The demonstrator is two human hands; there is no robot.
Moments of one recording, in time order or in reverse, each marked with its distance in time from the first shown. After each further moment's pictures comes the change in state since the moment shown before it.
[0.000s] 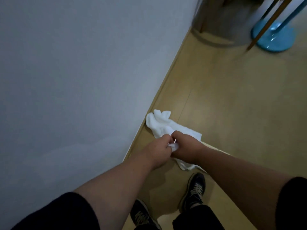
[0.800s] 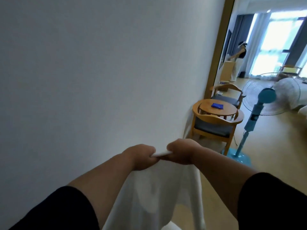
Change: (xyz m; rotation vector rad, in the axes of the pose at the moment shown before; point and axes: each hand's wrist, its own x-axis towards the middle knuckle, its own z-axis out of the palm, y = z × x) left_hand -0.389 0.281 -0.147 0.840 0.571 0.401; right_hand -0.340 -0.288 -0.255 -0.831 0.483 -0.342
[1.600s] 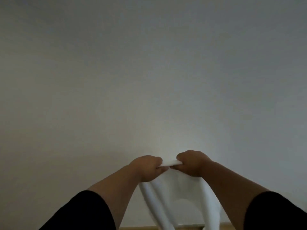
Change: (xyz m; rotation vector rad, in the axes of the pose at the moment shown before) left_hand -0.310 0.026 0.062 -0.033 0.225 -0.888; right_hand -0.032 -0.227 0.024 -0.043 -0.046 -0.884
